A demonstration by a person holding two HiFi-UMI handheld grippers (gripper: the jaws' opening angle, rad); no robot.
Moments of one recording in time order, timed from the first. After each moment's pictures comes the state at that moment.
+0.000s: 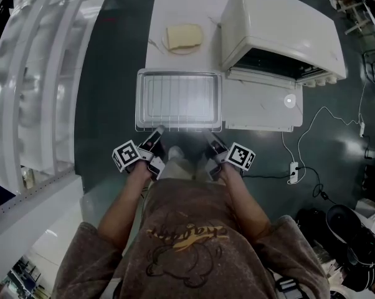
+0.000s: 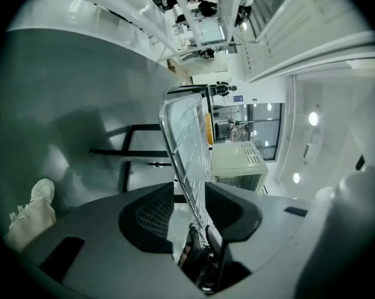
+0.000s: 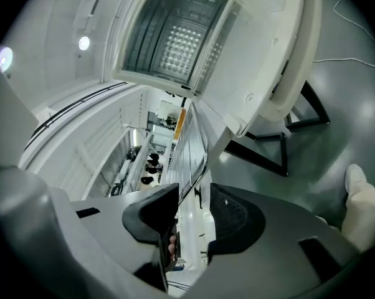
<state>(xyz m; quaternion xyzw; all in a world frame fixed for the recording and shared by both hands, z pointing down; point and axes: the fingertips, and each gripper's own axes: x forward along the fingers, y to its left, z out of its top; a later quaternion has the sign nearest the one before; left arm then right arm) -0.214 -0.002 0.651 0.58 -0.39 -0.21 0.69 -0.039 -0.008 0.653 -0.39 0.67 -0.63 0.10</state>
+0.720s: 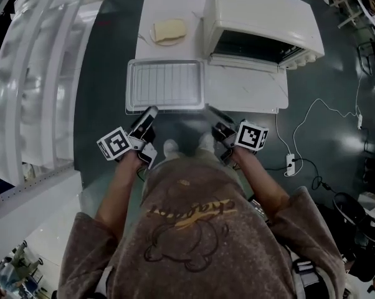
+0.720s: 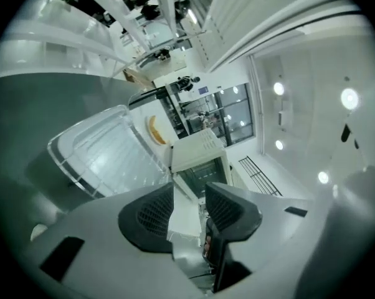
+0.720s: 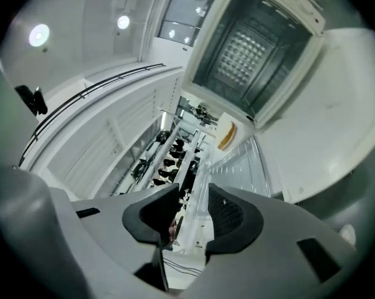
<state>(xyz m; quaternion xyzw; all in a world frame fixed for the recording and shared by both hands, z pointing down) -0.182 -0.006 0.515 0.72 -0.39 -0.17 0.56 -0.007 -0.014 0.512 -0.31 0.79 -0.53 0.06</state>
